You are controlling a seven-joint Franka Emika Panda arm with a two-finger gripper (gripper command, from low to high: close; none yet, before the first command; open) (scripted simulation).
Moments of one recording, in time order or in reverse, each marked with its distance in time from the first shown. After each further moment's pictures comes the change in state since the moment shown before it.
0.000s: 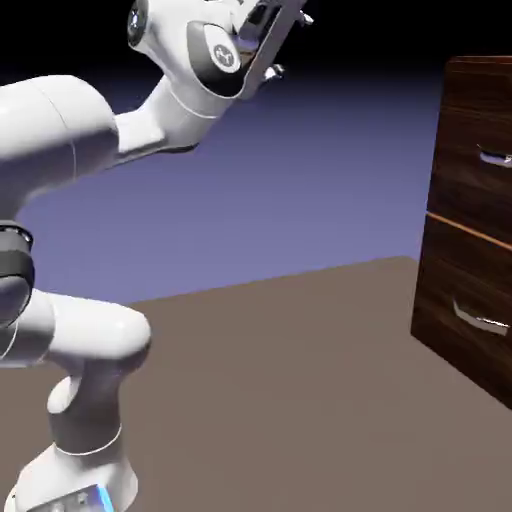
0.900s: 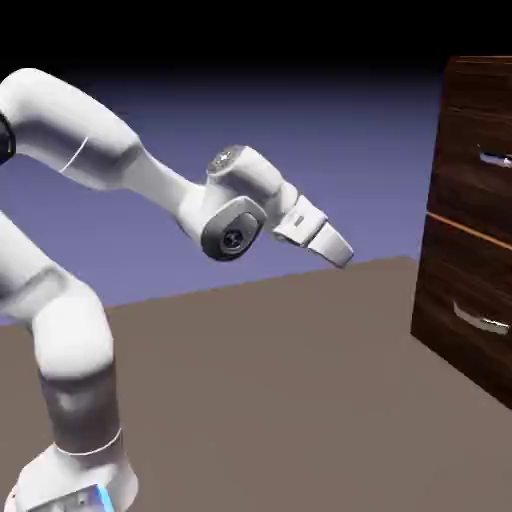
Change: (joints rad) arm -0.936 0.455 0.515 -0.508 1.174 0.277 0.237
